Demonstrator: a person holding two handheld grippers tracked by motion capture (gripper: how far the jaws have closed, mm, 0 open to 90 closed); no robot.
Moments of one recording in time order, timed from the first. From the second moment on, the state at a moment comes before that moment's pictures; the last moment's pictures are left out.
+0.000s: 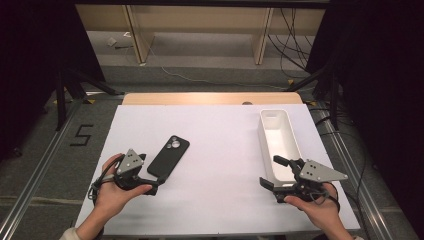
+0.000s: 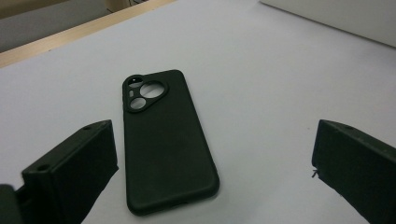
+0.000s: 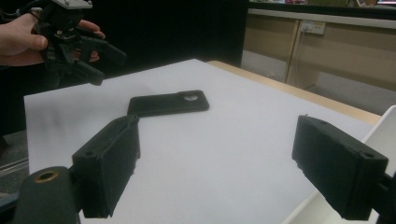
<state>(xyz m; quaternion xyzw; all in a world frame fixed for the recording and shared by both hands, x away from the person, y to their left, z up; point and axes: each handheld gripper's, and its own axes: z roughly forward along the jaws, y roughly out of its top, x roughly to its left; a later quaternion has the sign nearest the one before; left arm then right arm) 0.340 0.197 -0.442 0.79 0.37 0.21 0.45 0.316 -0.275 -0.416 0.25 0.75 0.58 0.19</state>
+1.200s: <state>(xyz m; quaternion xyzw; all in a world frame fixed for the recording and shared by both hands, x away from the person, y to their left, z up) 0.368 0.157 -0.468 0.85 0.36 0.16 0.36 0.316 -0.274 -0.416 0.26 0.74 0.59 0.19</state>
